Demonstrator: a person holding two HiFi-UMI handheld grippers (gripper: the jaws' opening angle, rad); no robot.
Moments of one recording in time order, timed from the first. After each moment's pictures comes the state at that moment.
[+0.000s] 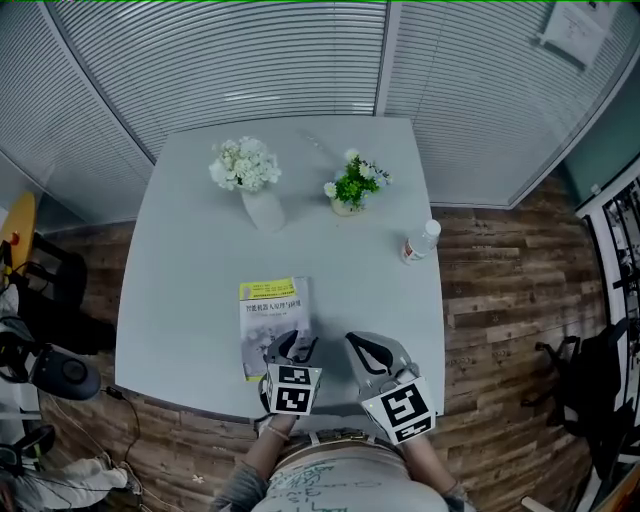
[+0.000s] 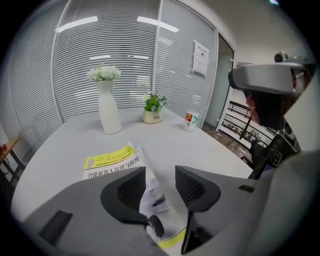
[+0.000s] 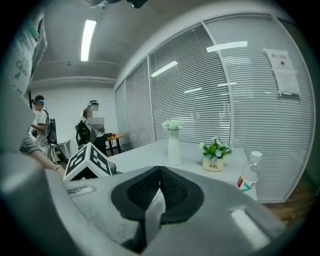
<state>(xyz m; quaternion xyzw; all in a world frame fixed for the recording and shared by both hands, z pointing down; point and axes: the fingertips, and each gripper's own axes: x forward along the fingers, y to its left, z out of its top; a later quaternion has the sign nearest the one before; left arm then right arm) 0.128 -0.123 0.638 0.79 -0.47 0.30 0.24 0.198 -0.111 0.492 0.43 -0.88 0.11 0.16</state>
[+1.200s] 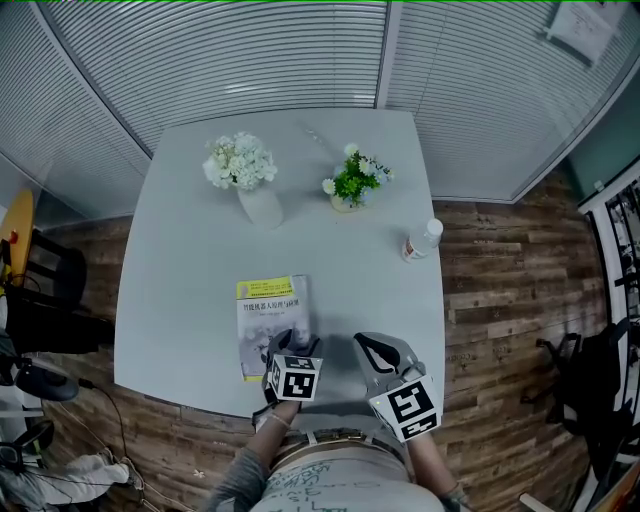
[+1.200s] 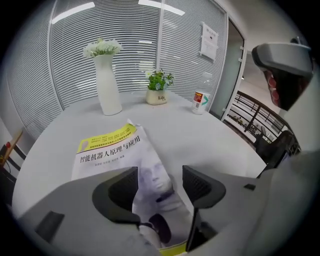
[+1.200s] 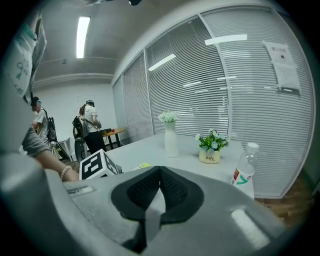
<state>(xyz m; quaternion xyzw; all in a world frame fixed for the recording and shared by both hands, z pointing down) 0.126 -0.127 0.697 0.76 -0.47 0.36 0.28 0.219 -0.117 0.515 0.43 -0.87 0.13 0.19</state>
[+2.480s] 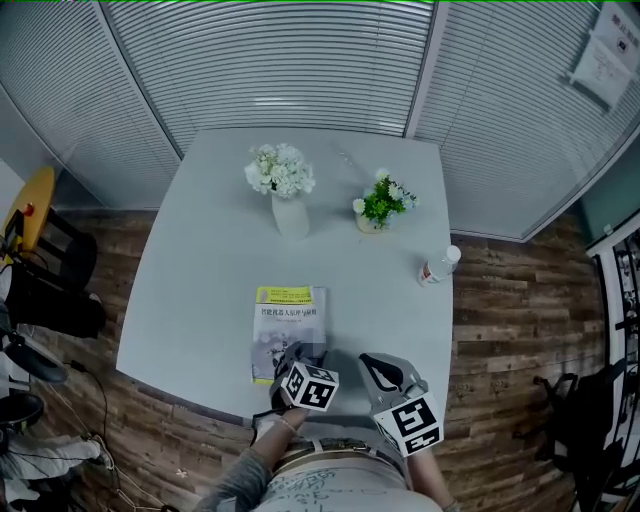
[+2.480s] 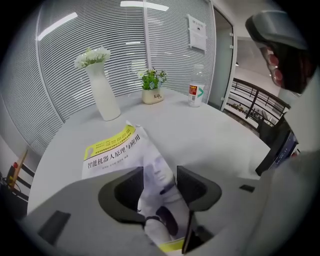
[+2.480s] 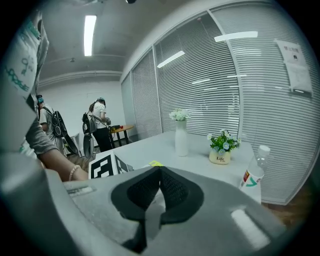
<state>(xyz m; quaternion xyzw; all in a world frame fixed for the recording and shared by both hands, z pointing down) 0.119 -0.118 0.696 0.75 -0.46 0.41 0.22 0.193 -0.096 0.510 0.38 -0.89 0.13 0.21</state>
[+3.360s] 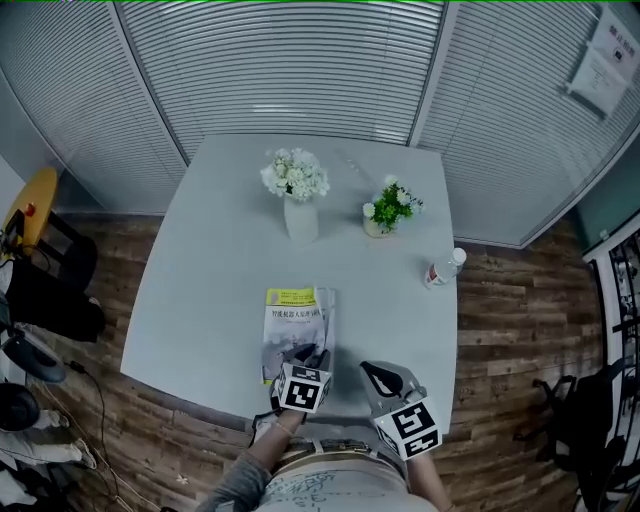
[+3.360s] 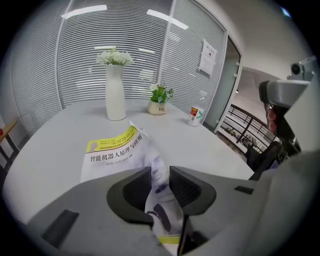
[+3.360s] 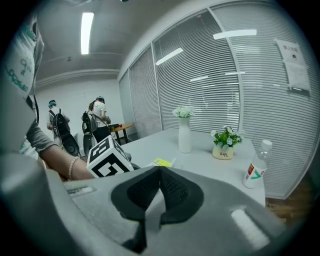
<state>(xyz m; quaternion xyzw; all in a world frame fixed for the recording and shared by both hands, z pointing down) 0.098 -0.111 0.661 0.79 -0.46 0.29 0.29 0.165 -0.073 0.514 0.39 -0.88 0.14 0.22</state>
